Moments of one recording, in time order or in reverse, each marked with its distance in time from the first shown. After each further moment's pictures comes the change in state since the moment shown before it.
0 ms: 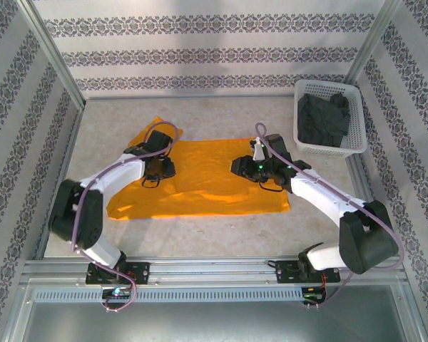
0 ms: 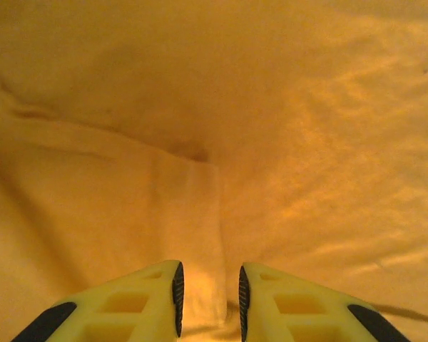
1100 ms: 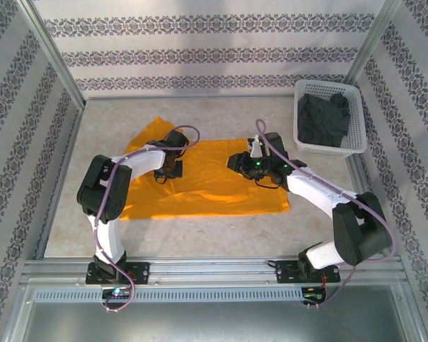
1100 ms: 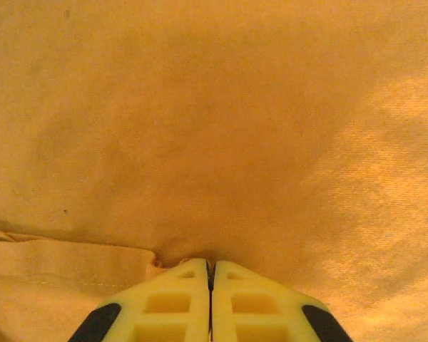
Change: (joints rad) left arm -0.050 0.261 0.146 -0.028 -0.172 0.215; right arm -0.009 0.062 -0.006 0.123 -0.067 0.110
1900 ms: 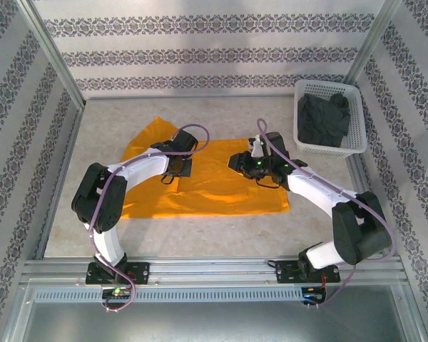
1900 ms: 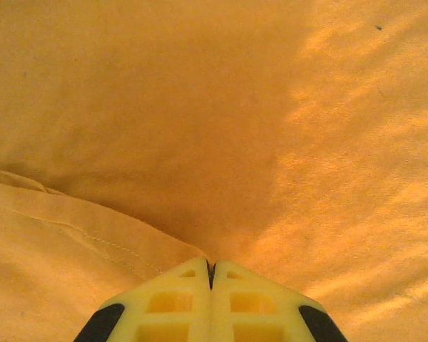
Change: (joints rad) left arm -0.102 -0.098 -0.009 0.028 -0.015 0.005; right arm -0.013 0.005 -0.003 0.004 -0.017 0.001
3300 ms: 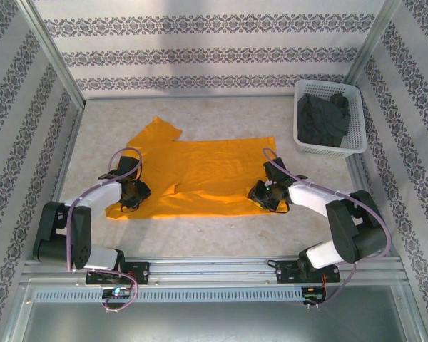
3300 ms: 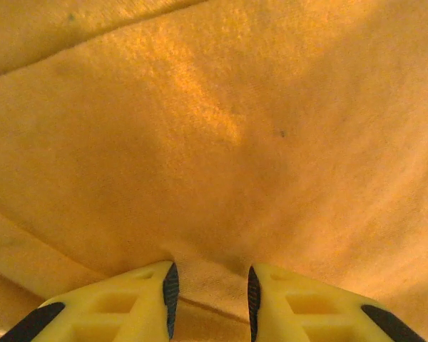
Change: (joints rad) left arm 0.411 -0.427 -0.587 0.111 0.253 -0.509; right arm -0.008 0.018 -0.214 -0.238 0.246 0.095
